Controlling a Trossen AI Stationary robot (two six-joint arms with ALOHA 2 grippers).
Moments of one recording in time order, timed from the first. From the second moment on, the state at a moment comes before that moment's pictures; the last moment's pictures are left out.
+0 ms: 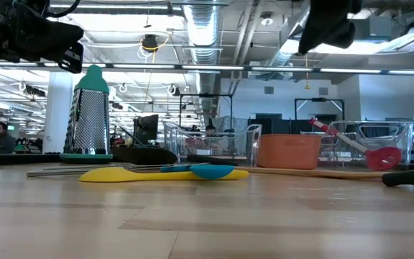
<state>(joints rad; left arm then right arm) -0.17 0.30 0.04 0.28 0.03 0.02 0.31 1.35 1.13 -0.78 0.26 0.71</state>
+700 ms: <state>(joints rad) -0.17 0.30 0.04 0.30 0.03 0.02 0.43 1.51 1.14 -0.54 0.48 0.67</state>
